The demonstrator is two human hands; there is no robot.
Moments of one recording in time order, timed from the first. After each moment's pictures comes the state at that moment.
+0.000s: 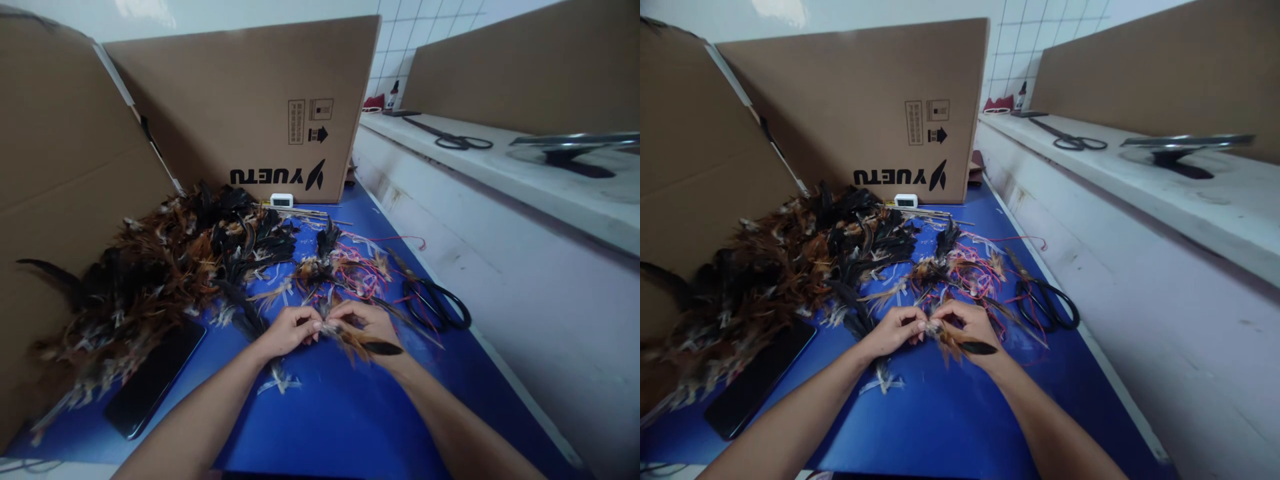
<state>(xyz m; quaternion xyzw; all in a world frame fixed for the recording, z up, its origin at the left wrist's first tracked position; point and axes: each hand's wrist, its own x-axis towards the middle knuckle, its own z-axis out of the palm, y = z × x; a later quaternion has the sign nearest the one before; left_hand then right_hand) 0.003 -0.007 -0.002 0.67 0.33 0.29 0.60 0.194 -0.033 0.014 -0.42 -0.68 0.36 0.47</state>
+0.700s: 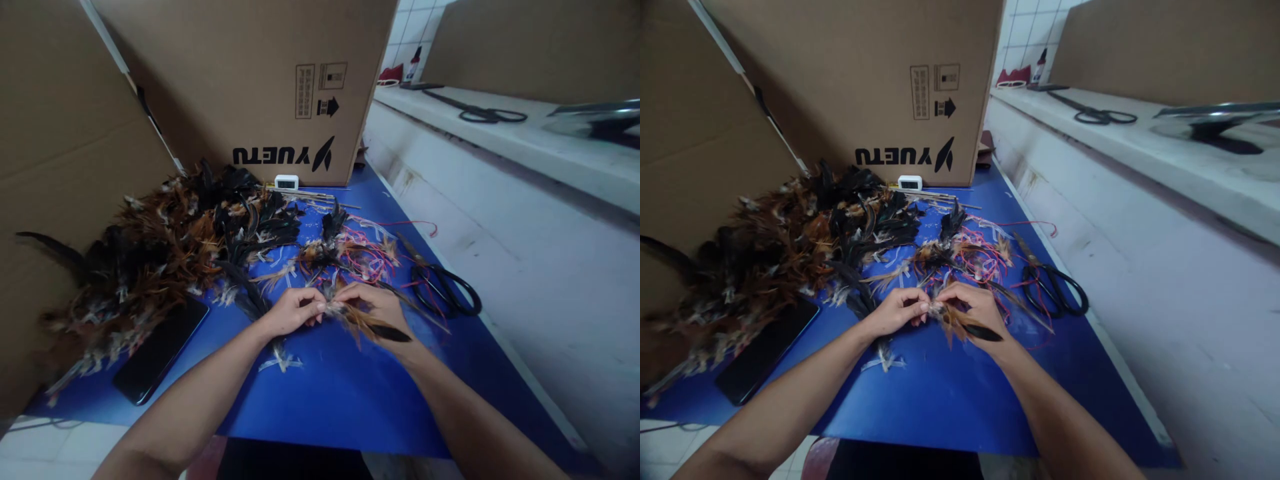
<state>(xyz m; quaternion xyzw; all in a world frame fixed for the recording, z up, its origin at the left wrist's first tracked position) 0.004 -0.008 -0.002 0.66 0.33 0.29 0.61 0.201 -0.034 0.016 -0.40 -0.73 0.32 0.45</state>
